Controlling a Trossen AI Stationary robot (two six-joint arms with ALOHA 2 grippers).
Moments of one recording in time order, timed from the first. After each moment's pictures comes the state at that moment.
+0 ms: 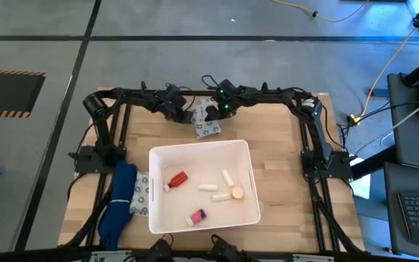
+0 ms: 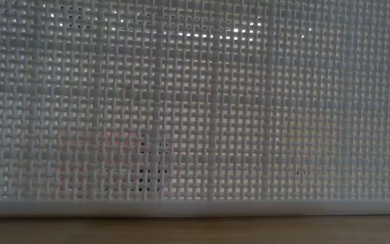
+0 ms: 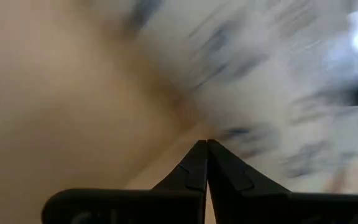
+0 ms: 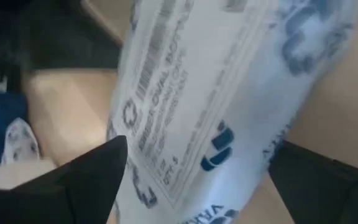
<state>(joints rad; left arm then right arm) 0.77 1.84 0.87 -0.02 0.51 -0.51 -0.56 2.16 1.43 -0.24 -0.51 0.63</state>
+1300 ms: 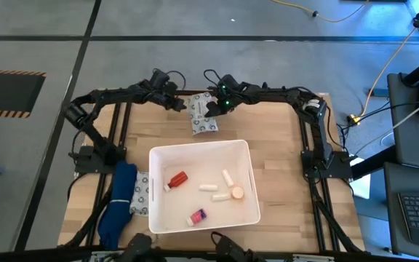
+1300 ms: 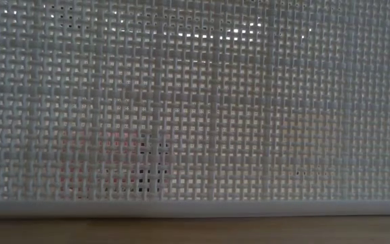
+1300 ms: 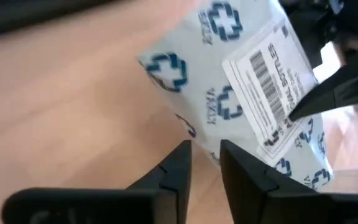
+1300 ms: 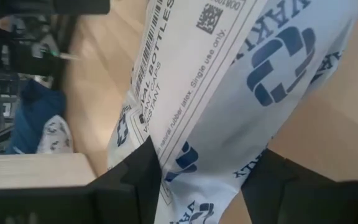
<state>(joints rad) 0.89 1.62 0.86 -0.12 0.52 -0.37 -0.58 2.10 1.43 -0.19 -0.57 0.59</state>
